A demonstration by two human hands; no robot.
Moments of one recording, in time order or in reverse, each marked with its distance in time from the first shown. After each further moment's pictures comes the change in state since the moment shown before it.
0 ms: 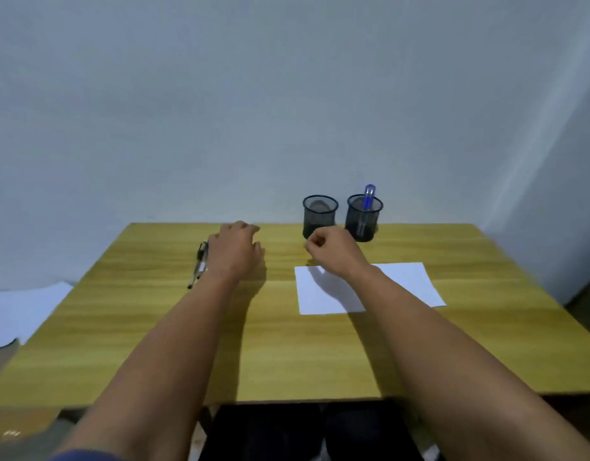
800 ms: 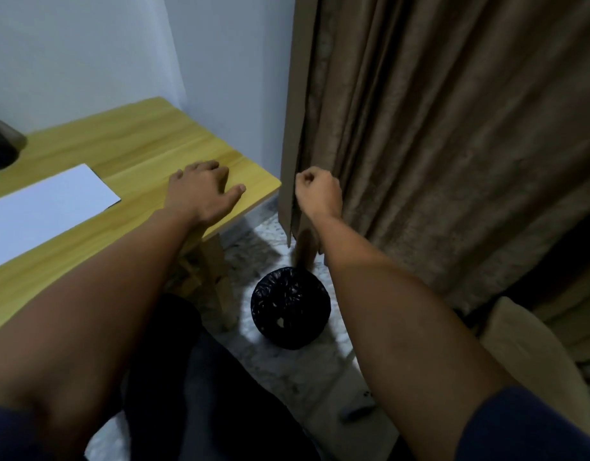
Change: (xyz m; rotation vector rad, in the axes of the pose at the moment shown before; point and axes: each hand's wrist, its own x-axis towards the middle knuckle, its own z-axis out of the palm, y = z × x) left_hand -0.117 0.456 0.135 -0.130 -0.303 0.813; right_hand -0.300 0.334 -0.225 0.000 0.781 0.829
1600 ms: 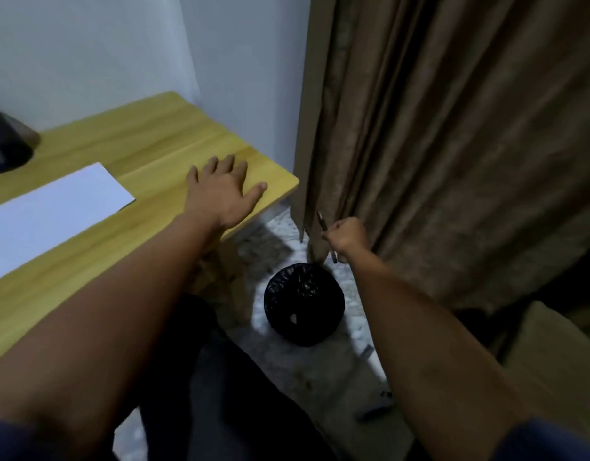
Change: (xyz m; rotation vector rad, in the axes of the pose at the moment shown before) left_hand 0.007 -0.001 0.021 0.023 -0.005 -0.050; right_hand -0.001 0.103 0.033 -0.102 -0.239 0.327
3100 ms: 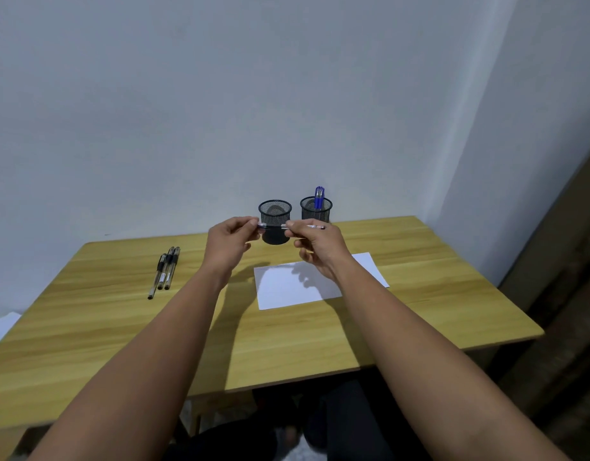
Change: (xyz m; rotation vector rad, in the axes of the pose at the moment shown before) left_hand -0.243 -0.294 -0.195 -1.212 0.748 -0.590; right_hand -0.310 -0.376 0.176 0.746 -0.987 -0.521
